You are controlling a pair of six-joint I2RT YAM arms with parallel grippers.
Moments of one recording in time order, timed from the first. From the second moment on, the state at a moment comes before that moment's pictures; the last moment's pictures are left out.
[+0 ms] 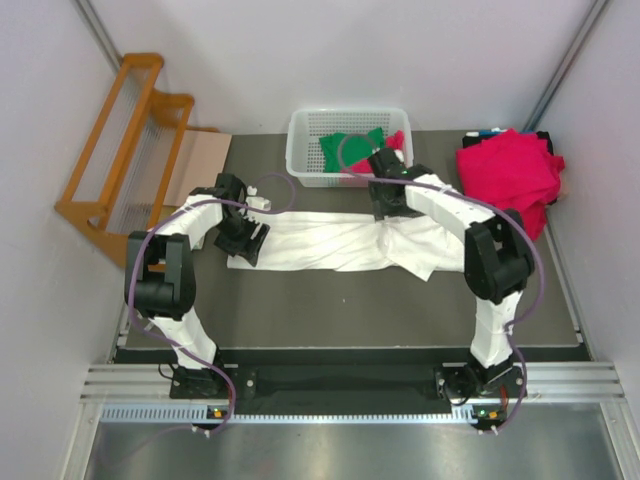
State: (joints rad) left arm -0.10 1.77 1.22 -0.83 0.17 0.35; right arm 0.50 1.97 1.57 -0.71 0.35 0.24
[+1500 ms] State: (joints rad) left arm -0.10 1.77 1.22 -0.84 0.17 0.36; right arm 0.15 1.72 1.23 -0.65 0.37 0.50
